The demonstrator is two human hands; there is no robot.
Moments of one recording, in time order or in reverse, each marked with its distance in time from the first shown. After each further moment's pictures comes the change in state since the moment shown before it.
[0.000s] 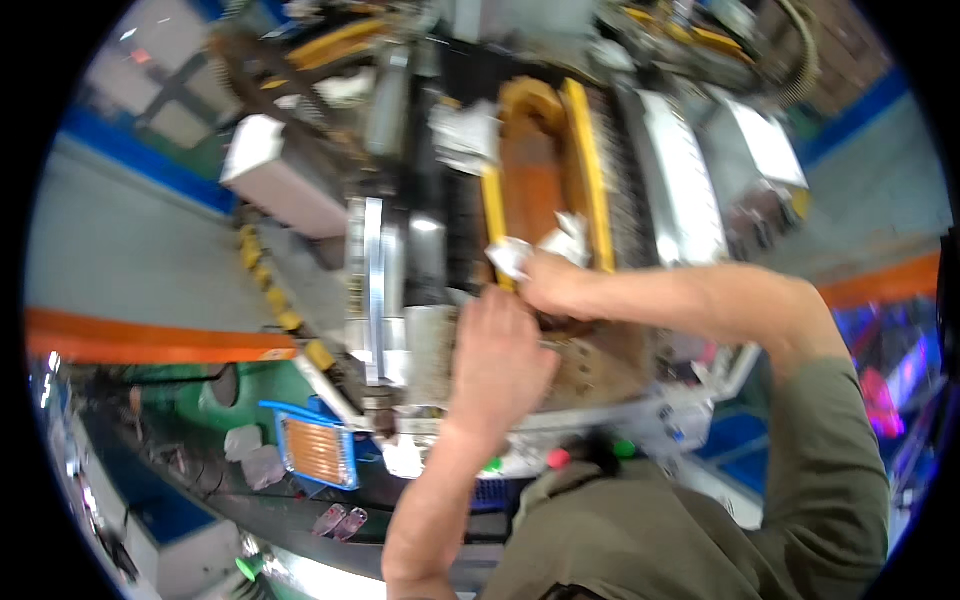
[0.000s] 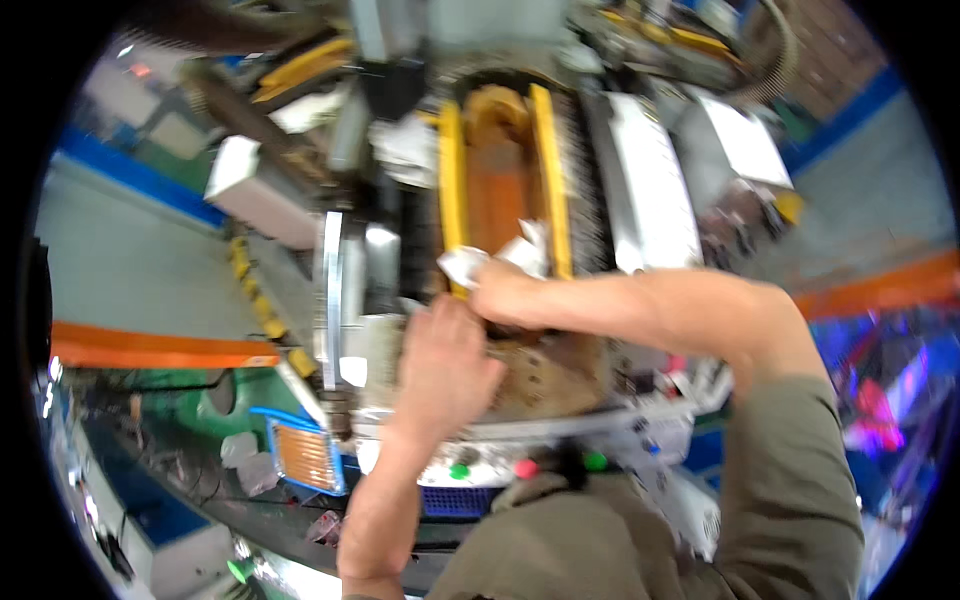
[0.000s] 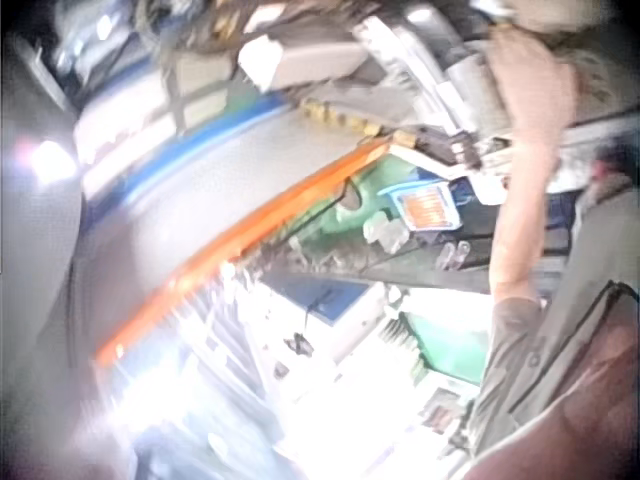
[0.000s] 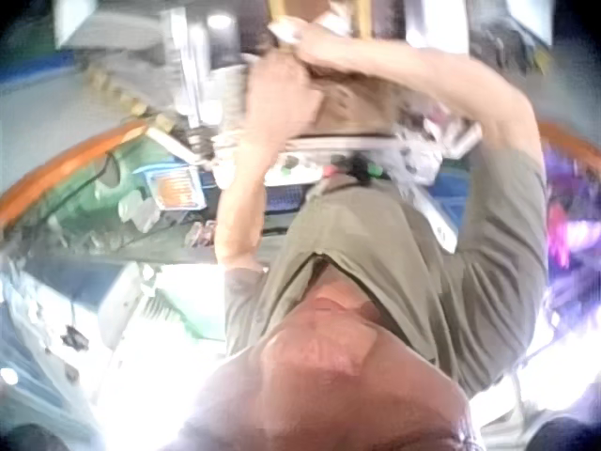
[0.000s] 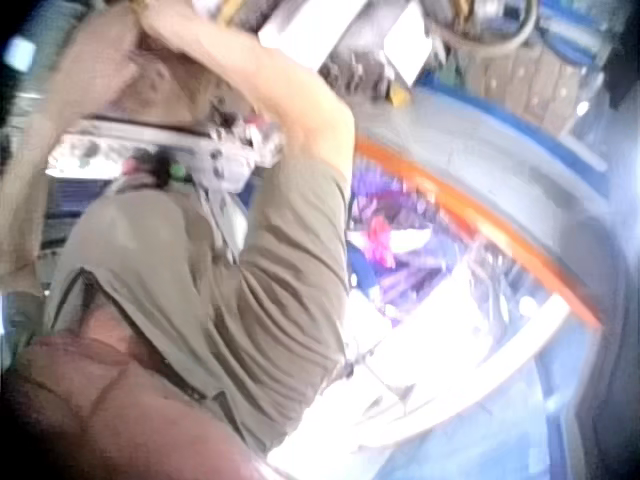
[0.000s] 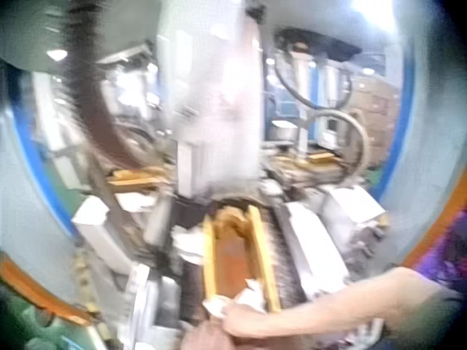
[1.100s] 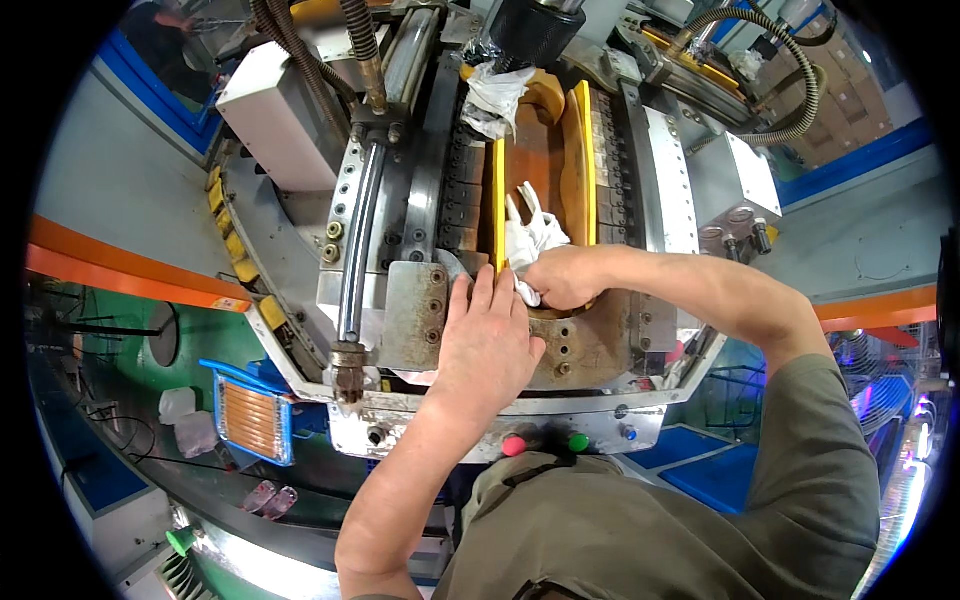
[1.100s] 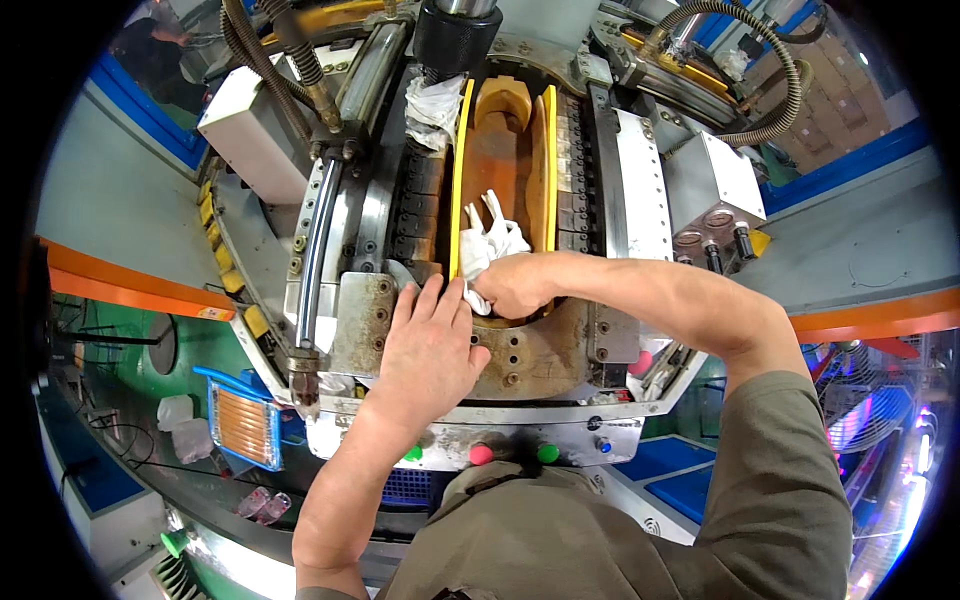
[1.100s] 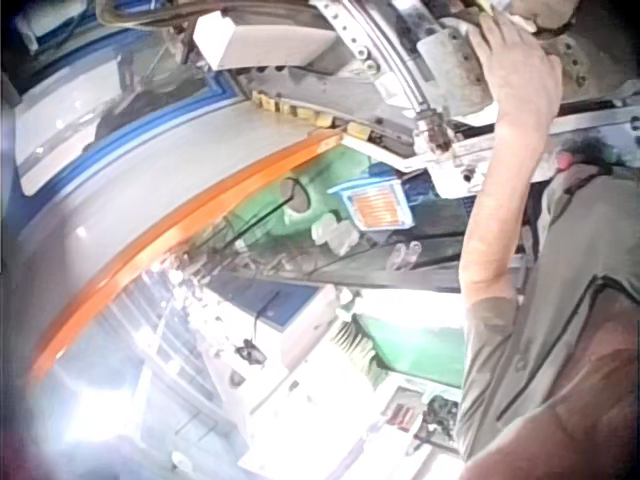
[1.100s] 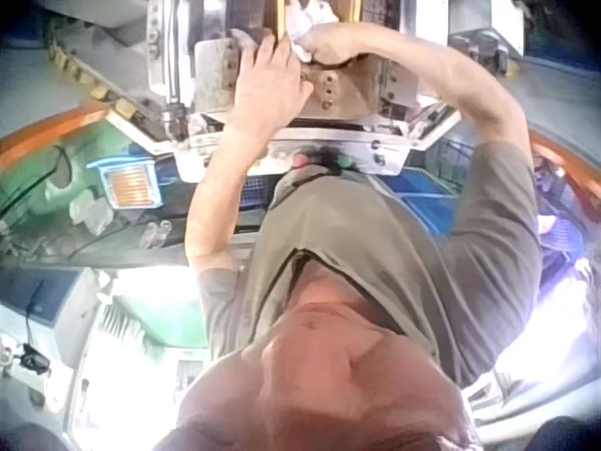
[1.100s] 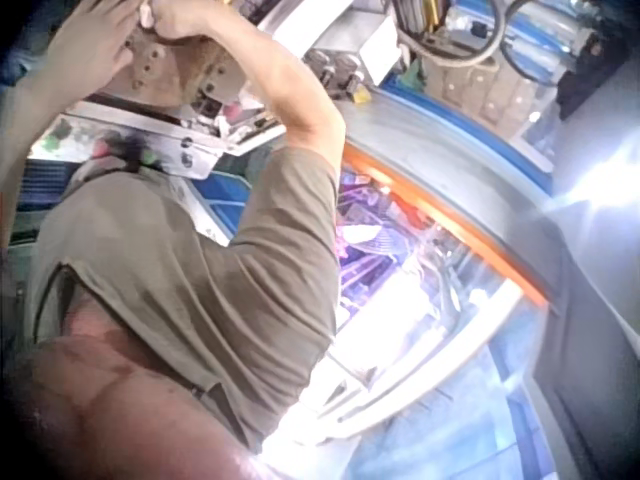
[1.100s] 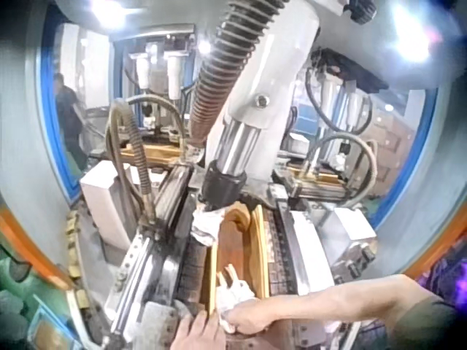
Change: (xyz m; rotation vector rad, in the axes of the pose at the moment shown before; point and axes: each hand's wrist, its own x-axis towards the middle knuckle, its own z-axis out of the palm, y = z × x) left_hand -0.013 0.008 0.016 0.038 0.148 0.033; right_hand -0.015 0.016 -0.042 -0.807 -0.508 -0.433
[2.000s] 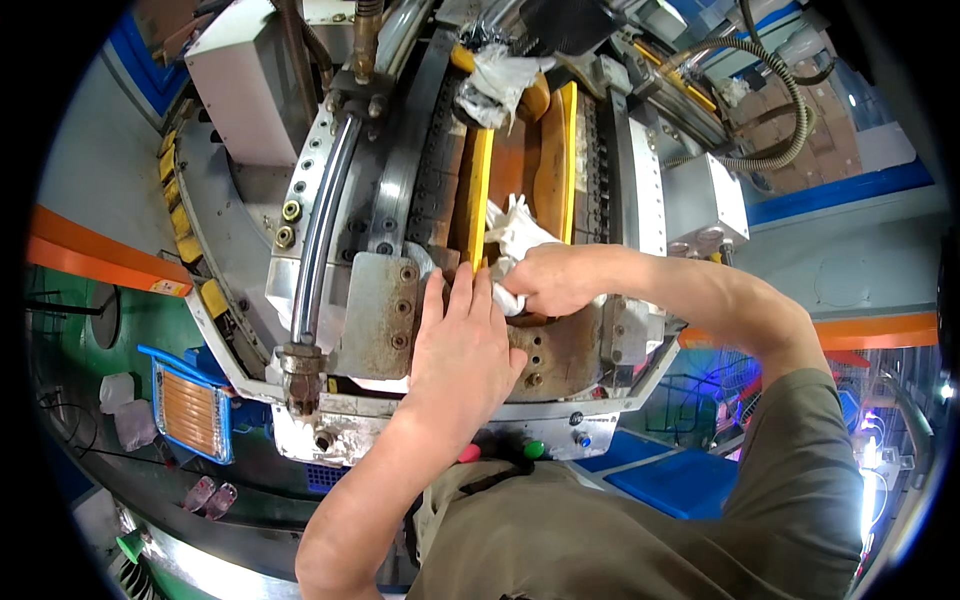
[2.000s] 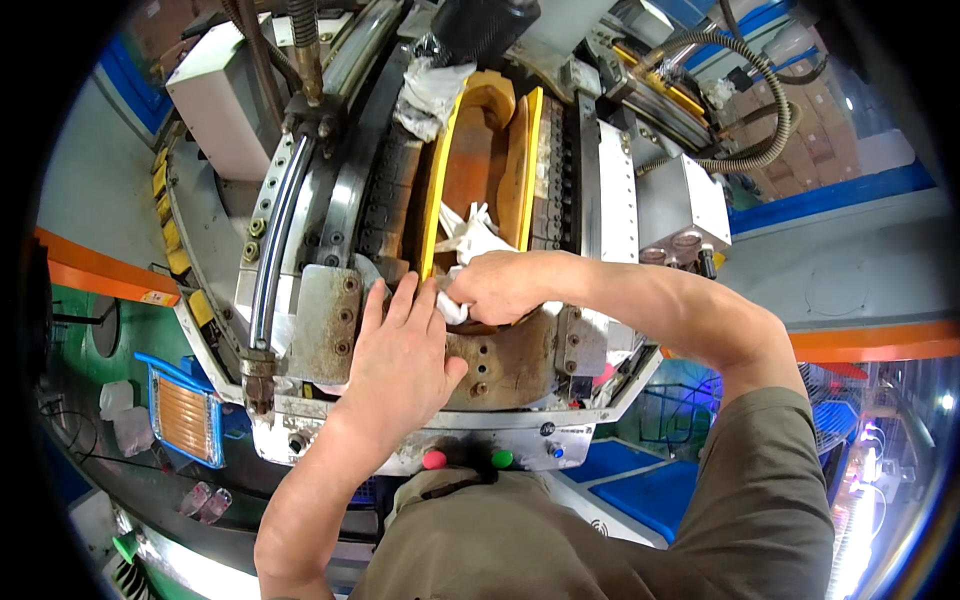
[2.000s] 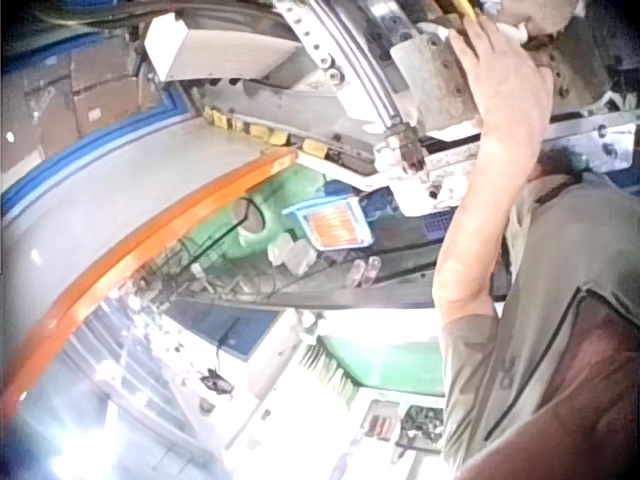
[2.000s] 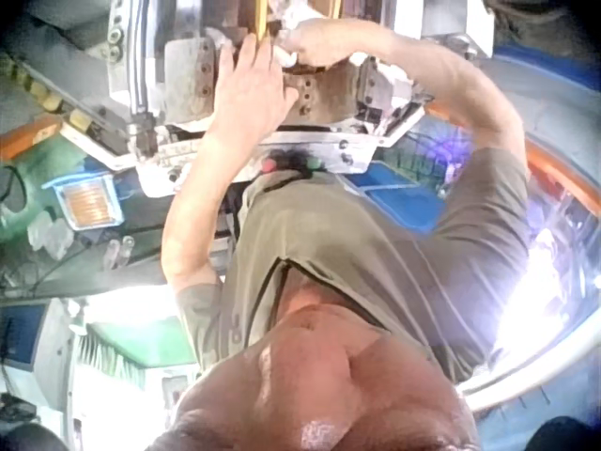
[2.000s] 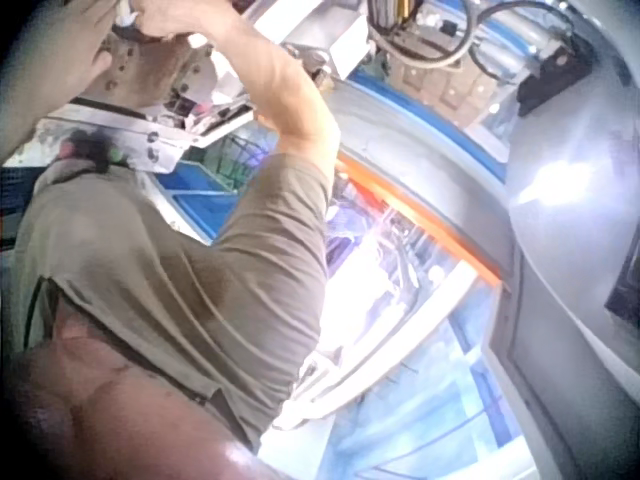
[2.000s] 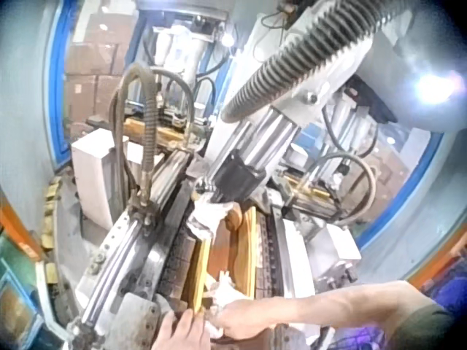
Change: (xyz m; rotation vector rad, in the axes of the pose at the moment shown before) left_hand -0.003 -0.002 0.000 -0.034 0.001 -0.014; right_hand -0.014 -0.015 -0.018 -0.009 -0.044 0.002
